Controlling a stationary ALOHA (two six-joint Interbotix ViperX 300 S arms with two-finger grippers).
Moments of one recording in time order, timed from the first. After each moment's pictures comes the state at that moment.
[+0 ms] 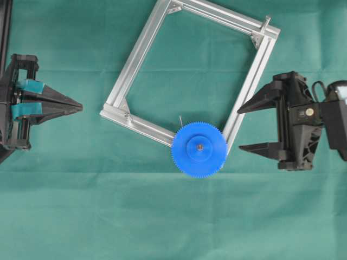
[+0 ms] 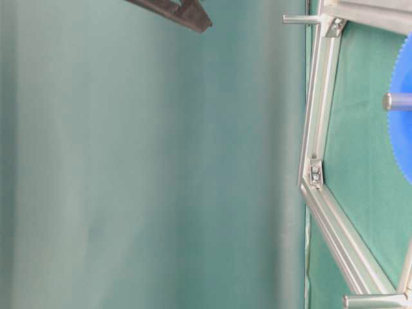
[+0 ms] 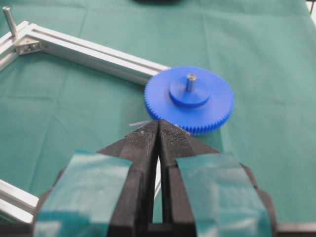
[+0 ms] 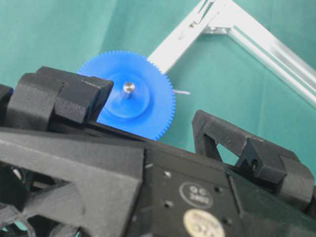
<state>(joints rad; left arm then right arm) 0.01 -0.92 1.18 -0.02 -0.04 0.00 0.15 -0.50 0.77 -0.25 0.40 0.52</state>
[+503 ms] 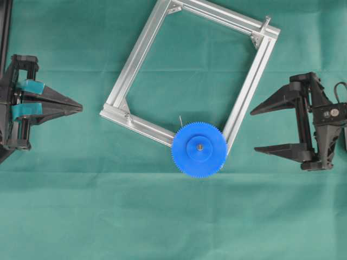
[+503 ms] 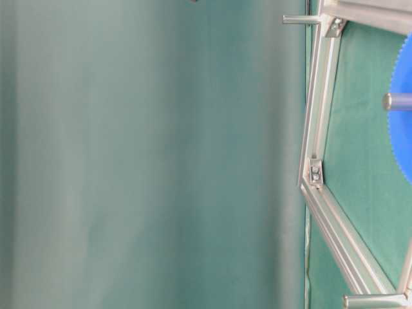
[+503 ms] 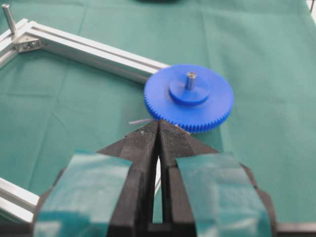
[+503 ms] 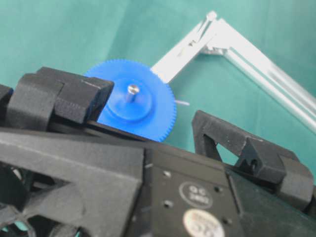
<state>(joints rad) 0.00 -0.92 1.19 -0.02 -0.04 0.00 0.15 -0.63 0.94 -0.29 0.20 0.52</state>
